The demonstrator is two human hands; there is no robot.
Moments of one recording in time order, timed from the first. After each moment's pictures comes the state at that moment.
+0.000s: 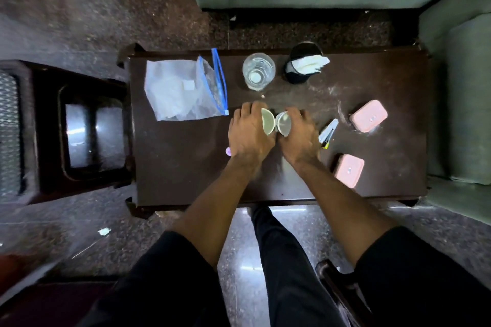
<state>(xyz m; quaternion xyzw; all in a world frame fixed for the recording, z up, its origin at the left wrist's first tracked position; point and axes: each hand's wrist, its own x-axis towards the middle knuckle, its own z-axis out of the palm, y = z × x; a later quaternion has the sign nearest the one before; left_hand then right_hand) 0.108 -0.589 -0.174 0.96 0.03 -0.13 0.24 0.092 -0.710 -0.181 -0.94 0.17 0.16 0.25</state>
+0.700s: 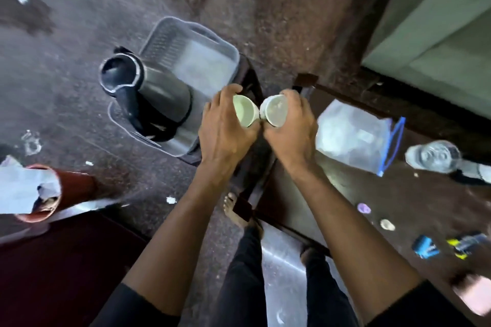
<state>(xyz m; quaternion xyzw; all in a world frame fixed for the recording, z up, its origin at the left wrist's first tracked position) 0.077 -0.160 -0.063 0.92 0.30 0.07 0.26 0.132 -0.280 -0.078 -0.93 -0.07 0.09 0.36</state>
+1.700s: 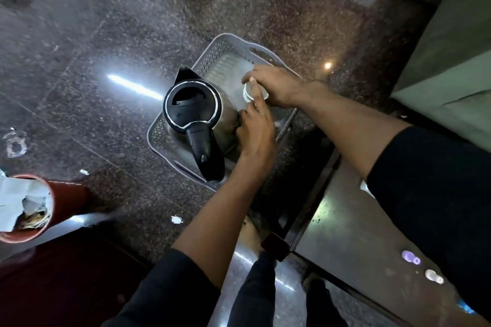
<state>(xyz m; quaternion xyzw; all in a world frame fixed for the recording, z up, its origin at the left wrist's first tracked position) 0.126 -0.033 -0.135 0.93 0.31 -0.08 0.16 0.274 -0.045 -0.131 -0.82 -0.49 0.29 0.09</state>
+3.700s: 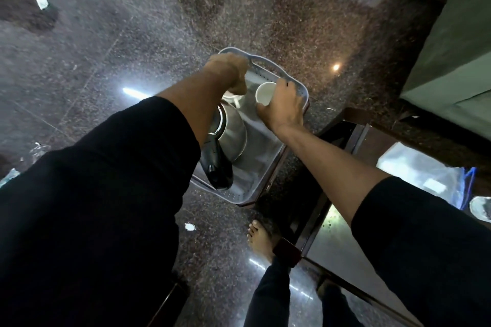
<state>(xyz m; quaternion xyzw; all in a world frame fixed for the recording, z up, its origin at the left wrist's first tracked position) 0.238 0.115 -0.108 0.94 0.12 -0.32 0.02 0.216 -0.040 -0.144 -0.96 -0.11 0.16 0.21</state>
